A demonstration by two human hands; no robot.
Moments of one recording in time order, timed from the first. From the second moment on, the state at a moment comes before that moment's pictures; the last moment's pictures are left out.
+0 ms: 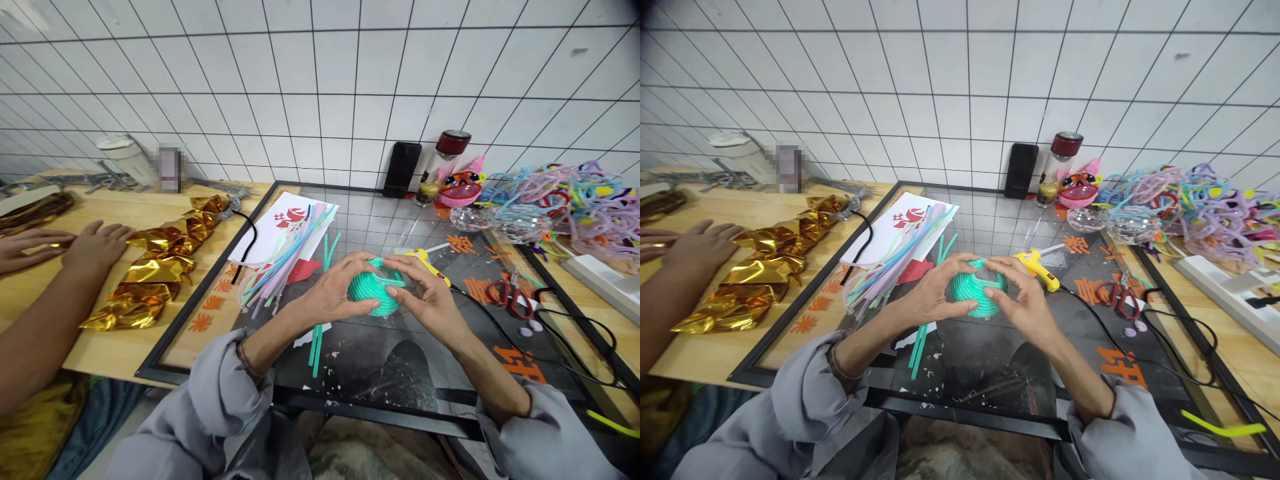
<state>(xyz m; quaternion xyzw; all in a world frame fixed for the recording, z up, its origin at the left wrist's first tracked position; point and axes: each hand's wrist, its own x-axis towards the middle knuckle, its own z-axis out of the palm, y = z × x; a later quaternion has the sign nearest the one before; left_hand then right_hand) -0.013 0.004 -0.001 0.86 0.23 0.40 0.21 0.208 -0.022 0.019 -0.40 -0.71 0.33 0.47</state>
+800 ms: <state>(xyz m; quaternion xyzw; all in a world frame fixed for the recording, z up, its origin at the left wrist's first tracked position) -0.012 0.004 0.001 0.85 0.22 0.41 0.23 0.203 -0.030 0.024 -0.42 -0.82 0.13 0.37</state>
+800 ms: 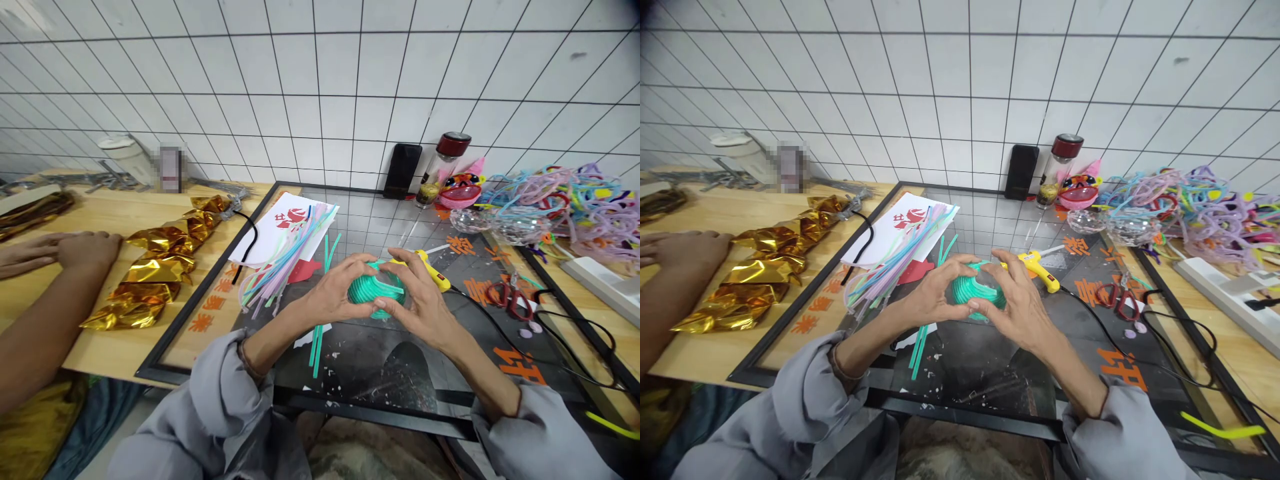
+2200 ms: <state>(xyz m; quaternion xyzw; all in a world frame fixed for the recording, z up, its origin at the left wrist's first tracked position) -0.013 0.005 -0.004 0.85 0.22 0.42 0.22 0.199 -0.033 0.004 -0.41 -0.80 0.18 0.39</state>
